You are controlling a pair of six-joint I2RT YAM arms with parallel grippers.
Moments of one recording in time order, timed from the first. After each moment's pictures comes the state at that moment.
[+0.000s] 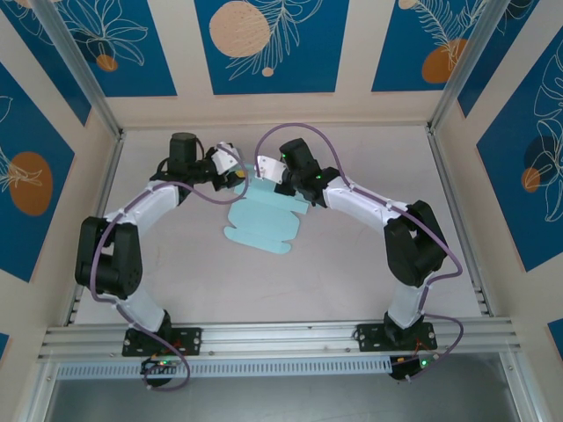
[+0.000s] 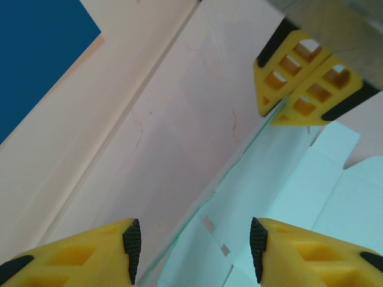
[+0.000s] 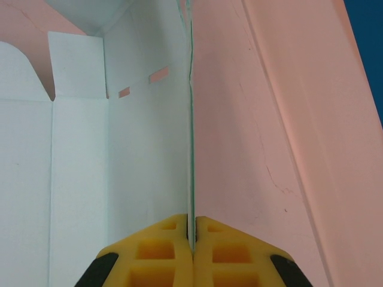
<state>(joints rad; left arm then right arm) -0.22 1.67 1.16 -0.02 0.68 0.77 0.65 1.81 1.39 -0.26 0.08 -0.81</state>
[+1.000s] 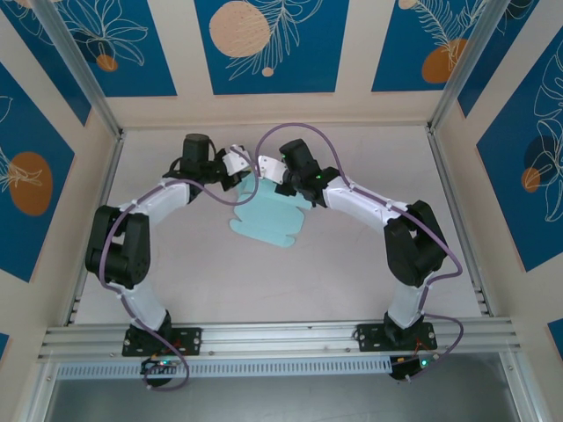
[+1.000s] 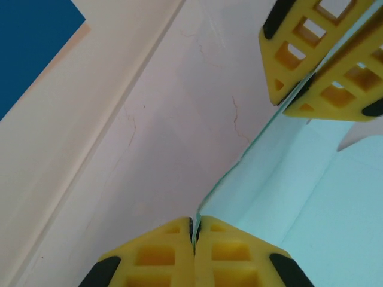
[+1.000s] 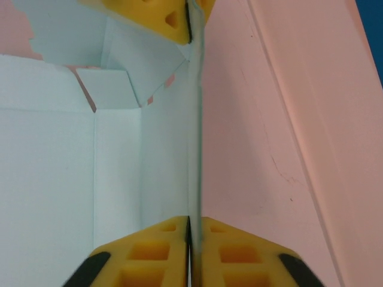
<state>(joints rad) -0.28 1.76 1.19 0.03 0.61 0.79 0.65 1.81 1.39 -0.28 0.10 -0.76</state>
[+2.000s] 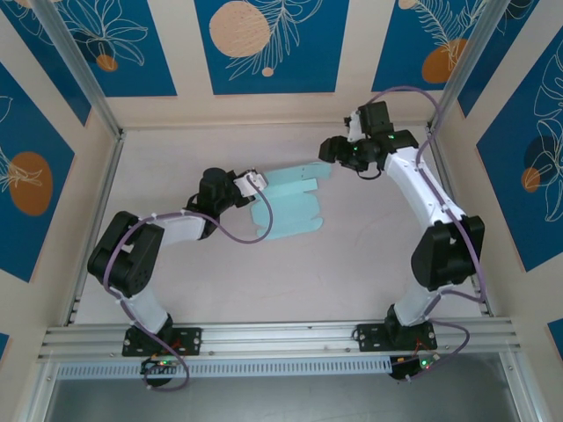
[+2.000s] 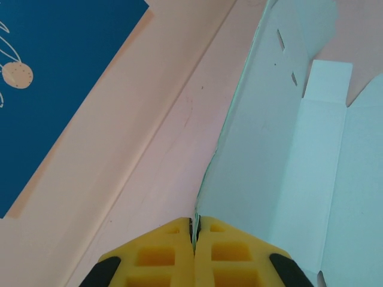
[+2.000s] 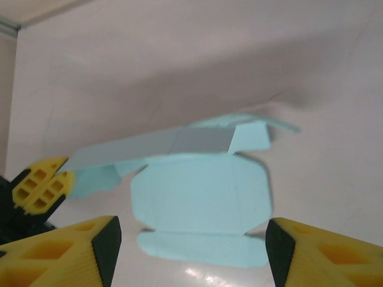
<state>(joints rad) -0.45 1.71 0.84 0.59 0.15 0.78 0.23 1.71 1.61 -0.83 -0.37 0.41</state>
